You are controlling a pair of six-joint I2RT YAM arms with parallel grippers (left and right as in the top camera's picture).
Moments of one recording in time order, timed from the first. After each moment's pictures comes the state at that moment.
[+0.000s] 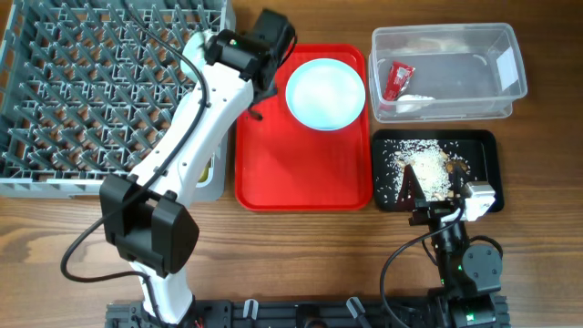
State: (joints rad) left arm -0.47 1.96 1.87 -1.20 -0.40 -0.79; right arm 0.14 0.02 0.01 0.01 0.03 0.26
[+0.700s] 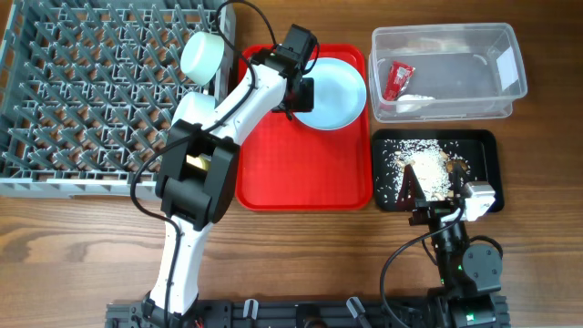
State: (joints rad) left arm -0.49 2.31 1.87 -0.83 0.04 -0.43; right arm 0.14 0.02 0.01 0.01 0.03 0.26
